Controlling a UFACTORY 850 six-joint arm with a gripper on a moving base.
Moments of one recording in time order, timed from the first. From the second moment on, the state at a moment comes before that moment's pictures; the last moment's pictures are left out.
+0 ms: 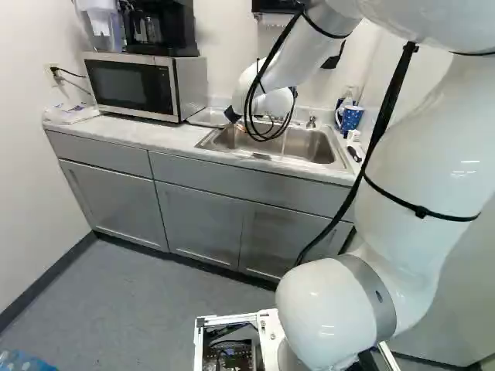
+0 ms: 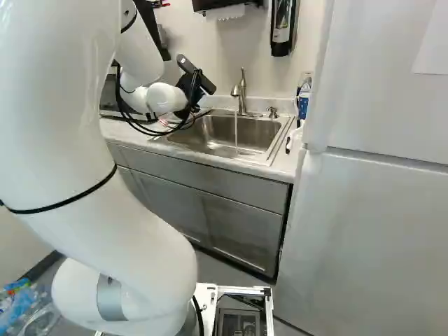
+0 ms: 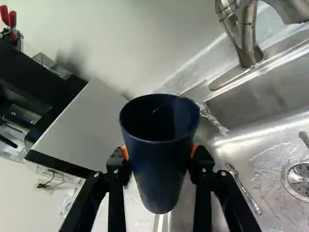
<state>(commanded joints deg) 7.7 -2.9 -49.2 -0.1 29.5 49.4</state>
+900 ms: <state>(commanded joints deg) 7.7 -2.9 -49.2 -0.1 29.5 76.5</state>
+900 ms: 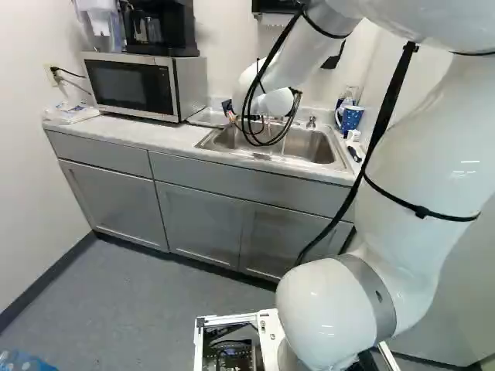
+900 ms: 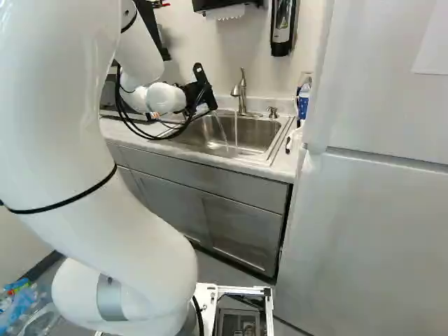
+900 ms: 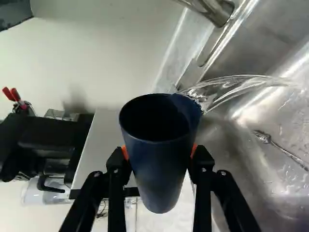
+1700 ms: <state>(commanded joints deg) 7.7 -2.9 -49.2 -0.1 29.5 100.6</state>
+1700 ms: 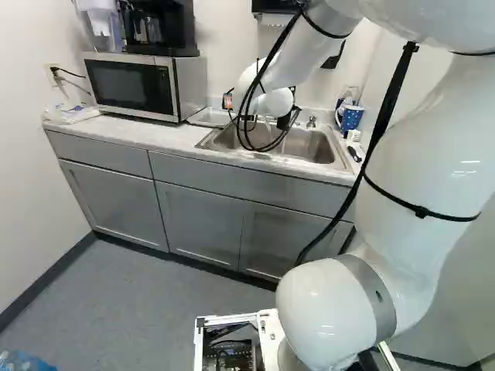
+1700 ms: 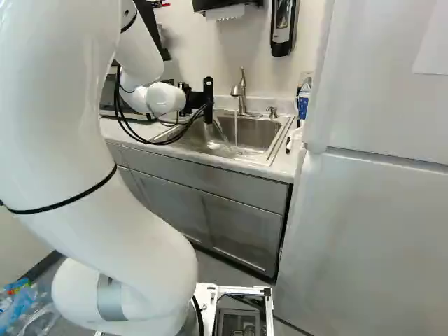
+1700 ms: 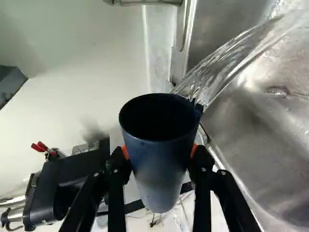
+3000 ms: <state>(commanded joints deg) 7.7 -2.9 -49.2 -0.1 29.5 118.7</state>
